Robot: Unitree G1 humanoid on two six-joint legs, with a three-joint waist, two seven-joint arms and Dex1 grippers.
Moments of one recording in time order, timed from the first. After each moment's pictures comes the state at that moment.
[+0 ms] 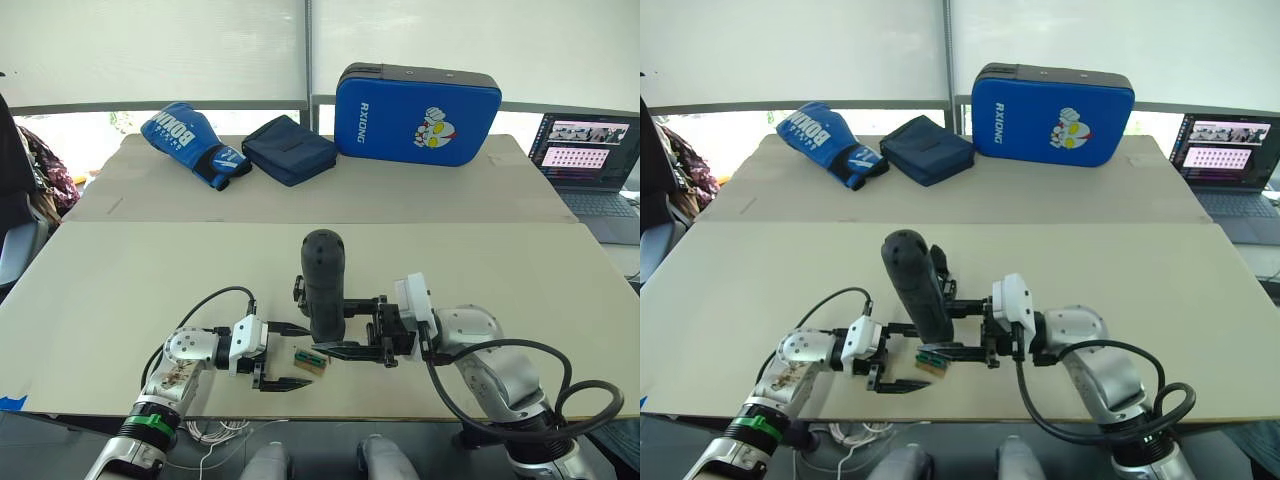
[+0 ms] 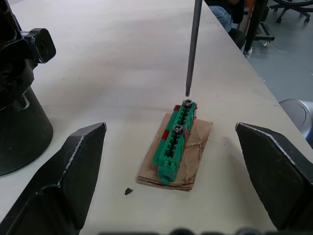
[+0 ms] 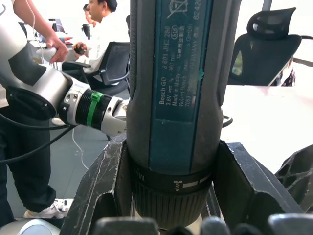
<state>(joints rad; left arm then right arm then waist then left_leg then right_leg) -0.28 0.48 -0.19 0.34 -0.28 -0.28 -1.38 -0.30 -0.43 0.20 -0.35 0.52 0.22 1.10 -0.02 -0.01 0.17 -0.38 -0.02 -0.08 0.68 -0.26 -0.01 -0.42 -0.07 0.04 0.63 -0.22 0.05</state>
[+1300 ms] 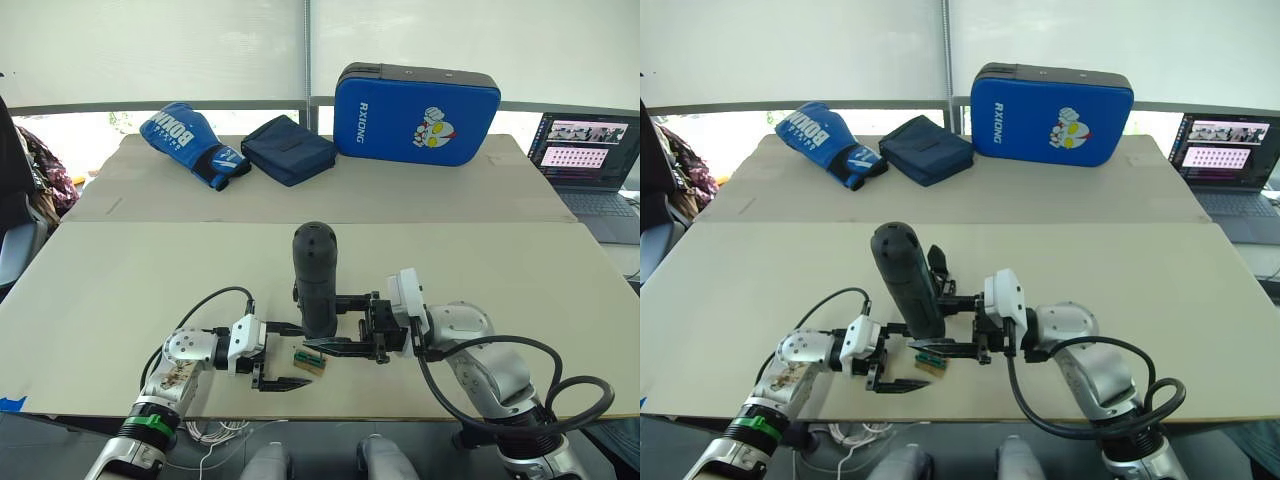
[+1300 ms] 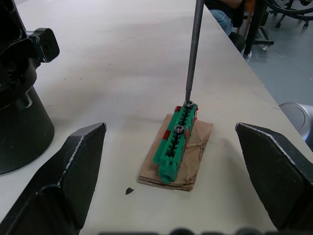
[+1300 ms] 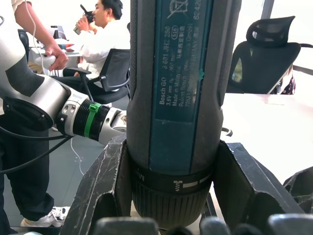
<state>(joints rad) -0.28 0.48 -0.19 0.34 -0.30 -0.28 -1.38 -0.32 -0.40 0.23 -0.34 0.49 0.24 1.09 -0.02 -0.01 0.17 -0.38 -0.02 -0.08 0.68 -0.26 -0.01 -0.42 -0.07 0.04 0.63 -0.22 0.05</state>
